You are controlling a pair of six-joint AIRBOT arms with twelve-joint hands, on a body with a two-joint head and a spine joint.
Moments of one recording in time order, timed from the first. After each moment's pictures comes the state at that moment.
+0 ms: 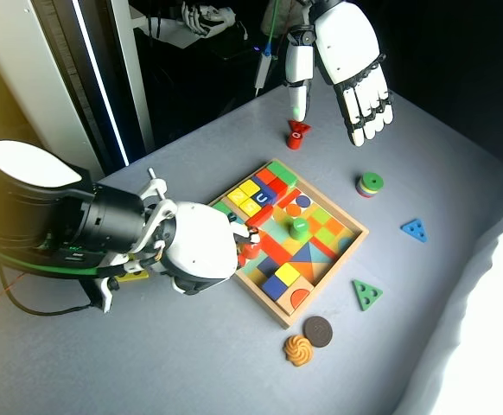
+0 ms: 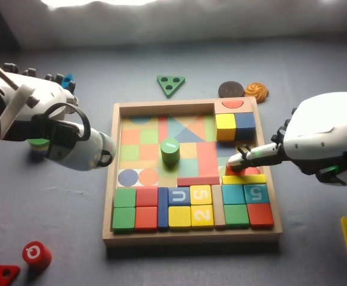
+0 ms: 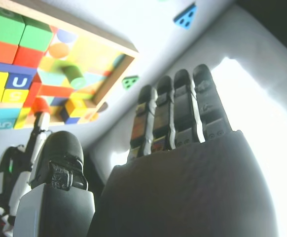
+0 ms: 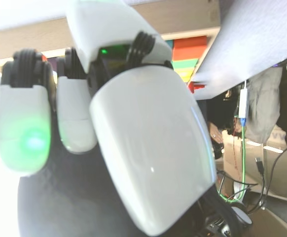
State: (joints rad) left arm -0.22 -0.83 0.50 -2.13 -1.19 2.99; right arm -0.22 -1.01 1.14 -2.01 0.34 0.73
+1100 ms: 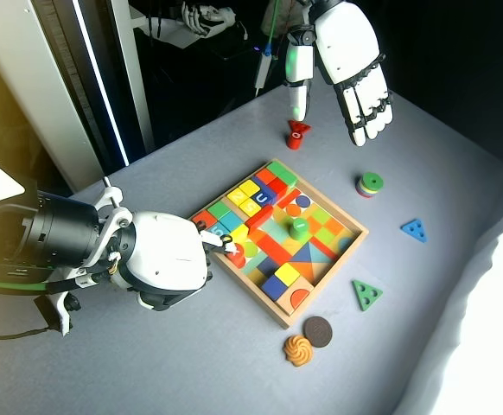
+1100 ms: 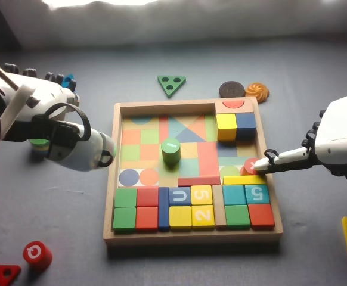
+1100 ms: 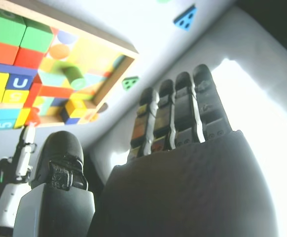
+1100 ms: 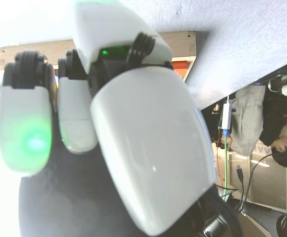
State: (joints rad) left arm -0.22 -0.83 0.50 -2.13 -1.19 2.99; right arm -0.24 -0.93 1.14 -1.99 0.41 0.65
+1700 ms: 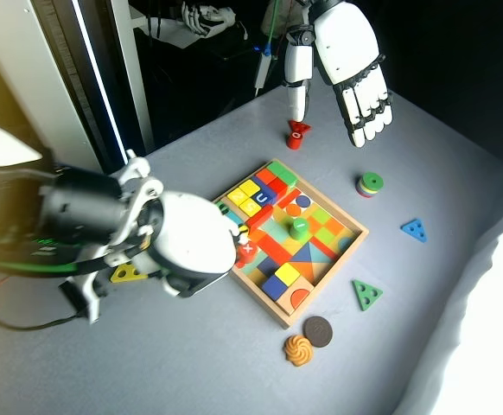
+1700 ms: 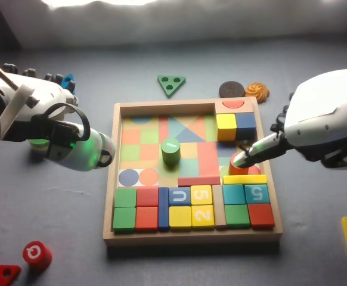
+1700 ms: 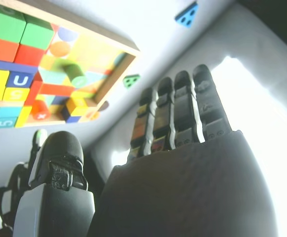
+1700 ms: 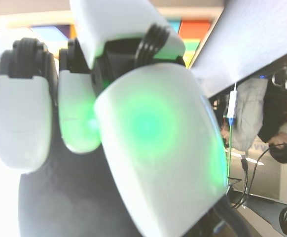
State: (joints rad) left arm -0.22 -0.83 0.50 -2.13 -1.19 2.99; right arm -0.09 -0.98 1.14 -2.01 0.43 0.70
